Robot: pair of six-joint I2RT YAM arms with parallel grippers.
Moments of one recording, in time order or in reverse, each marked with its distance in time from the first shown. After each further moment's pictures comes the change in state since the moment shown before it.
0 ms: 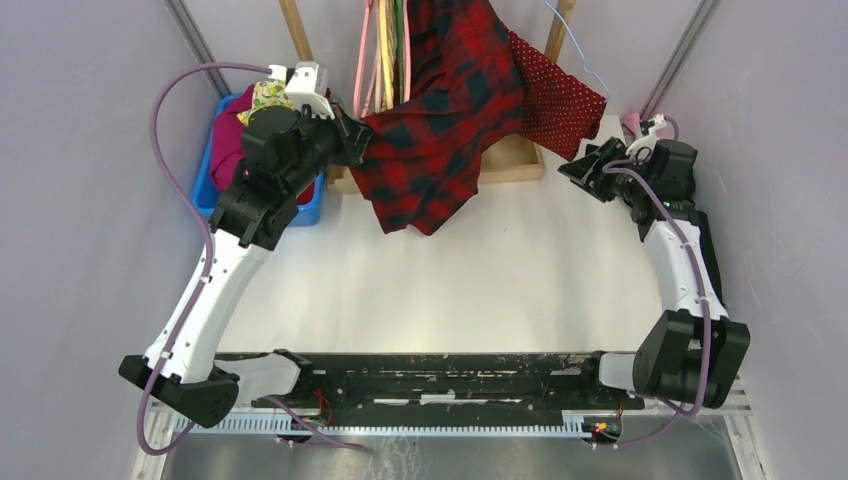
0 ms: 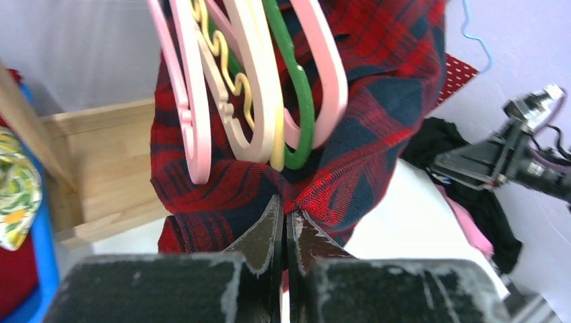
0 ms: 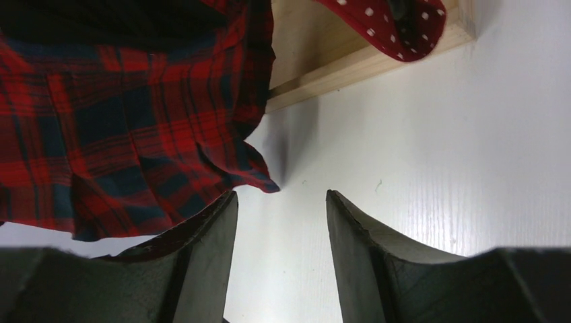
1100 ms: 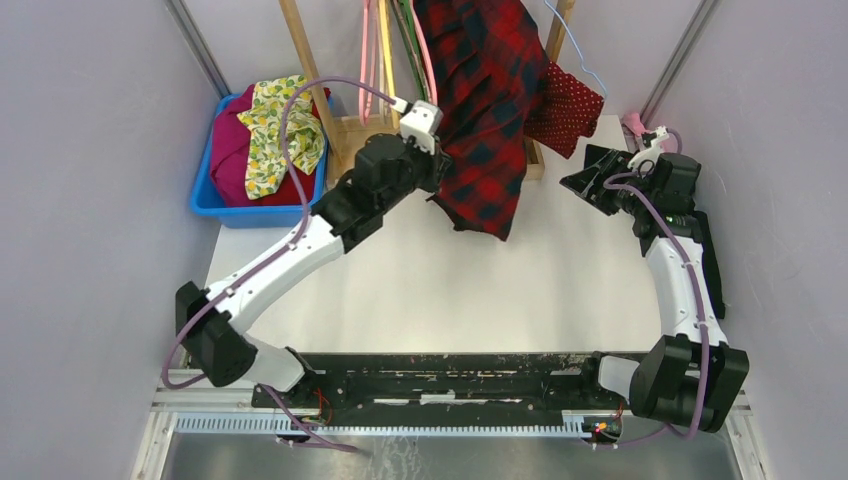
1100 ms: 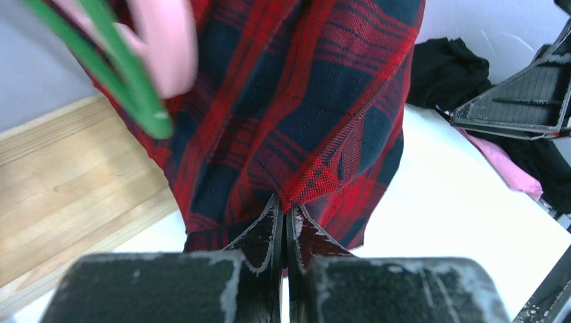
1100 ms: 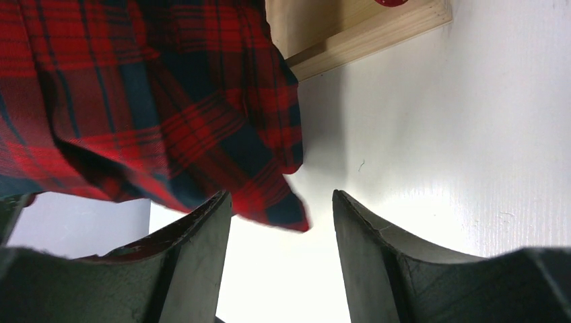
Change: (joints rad) left arm -0.312 0.247 -0.188 0.367 -0.117 0.154; right arm -0.016 -0.095 -0.059 -0.056 0.023 -0.055
